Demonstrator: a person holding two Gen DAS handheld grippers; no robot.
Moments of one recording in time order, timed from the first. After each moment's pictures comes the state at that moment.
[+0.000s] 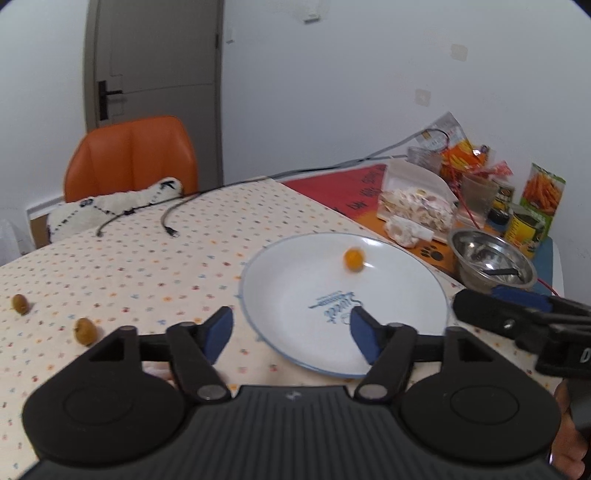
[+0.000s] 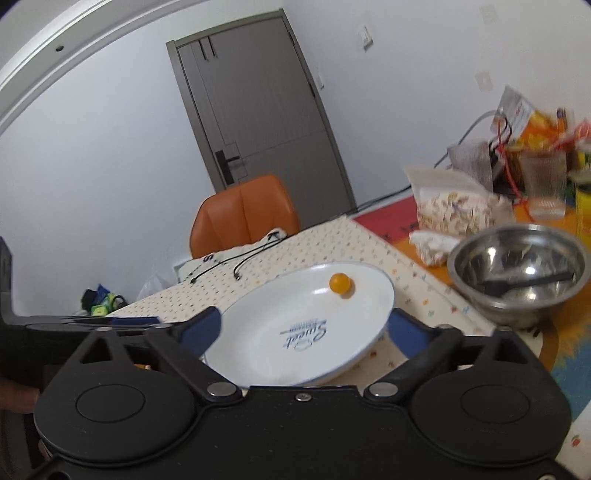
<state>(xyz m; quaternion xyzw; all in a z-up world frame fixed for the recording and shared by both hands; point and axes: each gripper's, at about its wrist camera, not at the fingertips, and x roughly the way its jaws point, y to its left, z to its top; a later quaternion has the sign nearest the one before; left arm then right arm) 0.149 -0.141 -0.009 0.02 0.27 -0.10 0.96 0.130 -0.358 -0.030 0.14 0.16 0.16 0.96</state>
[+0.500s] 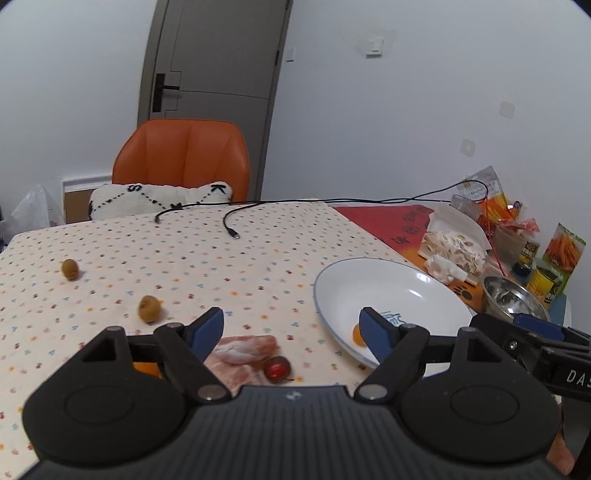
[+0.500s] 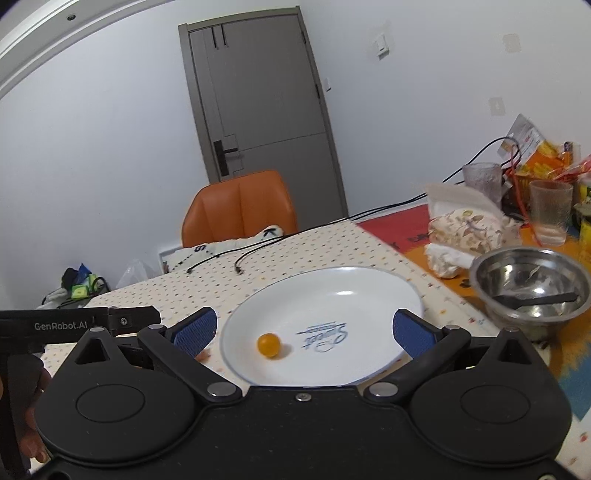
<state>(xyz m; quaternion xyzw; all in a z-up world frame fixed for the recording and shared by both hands) 0.124 -0.078 -0.003 -0.06 0.25 -0.06 0.97 0.125 -0.311 -0.021 0.09 0.17 0.14 0.97</state>
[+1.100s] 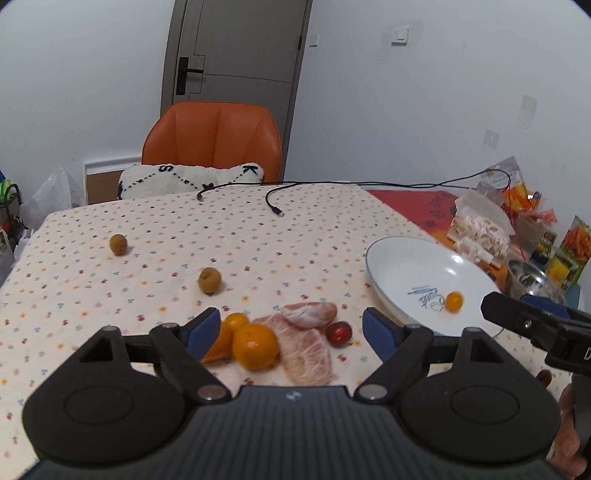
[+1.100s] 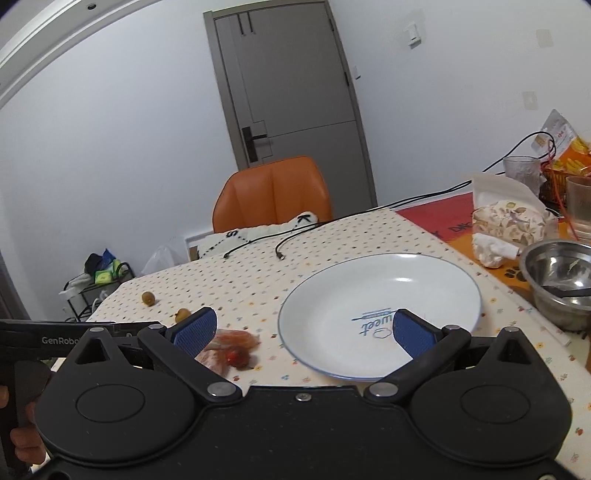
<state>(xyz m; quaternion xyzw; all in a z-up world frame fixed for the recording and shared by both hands) 0.103 -0.033 -0.006 -0.06 0.28 -0.03 0.96 0.117 -0.273 -0.016 0.08 0.18 0.18 0.96</state>
